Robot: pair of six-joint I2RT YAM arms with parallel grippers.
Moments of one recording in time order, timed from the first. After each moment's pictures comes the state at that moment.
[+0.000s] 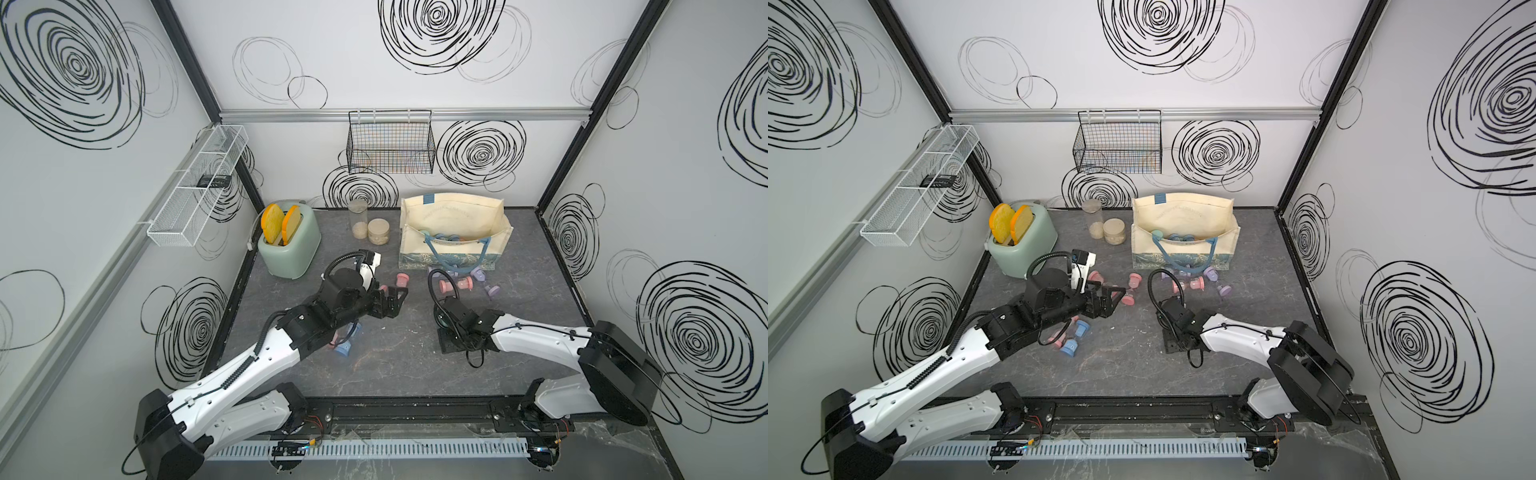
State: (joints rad) left arm -0.74 1.00 0.84 -0.30 0.04 -0.53; right arm 0.87 1.40 0.64 -0.50 0.15 0.65
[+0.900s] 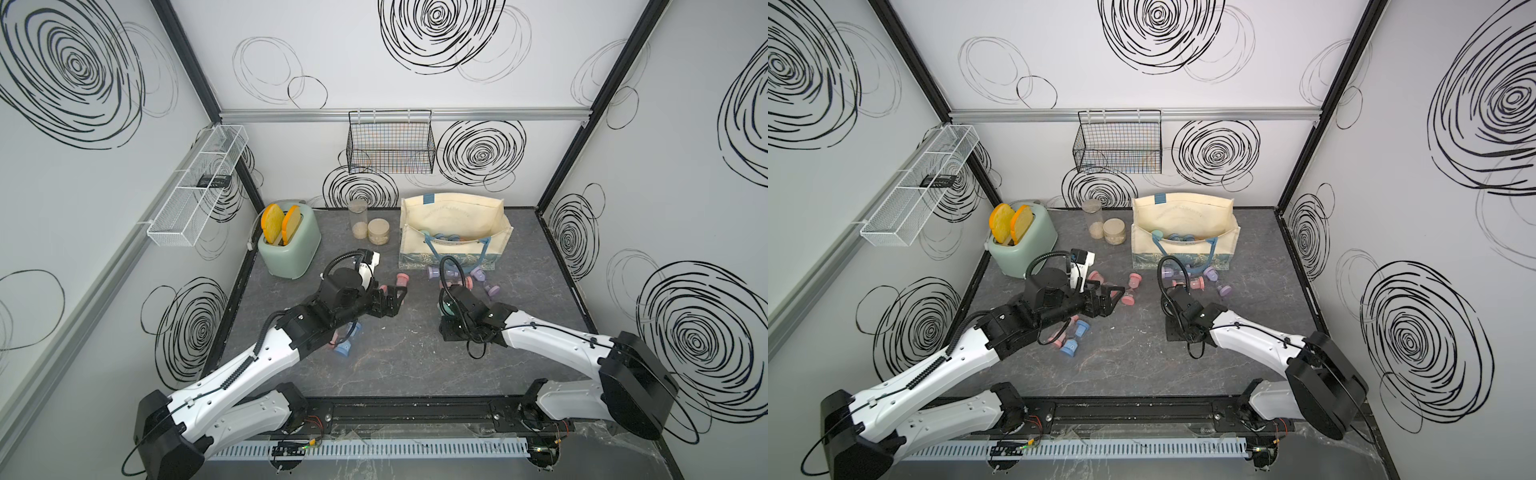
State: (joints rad) left arm -0.74 1.00 0.84 -0.30 0.03 -0.53; right arm 0.78 1.29 0.70 -0.50 0.08 0.67
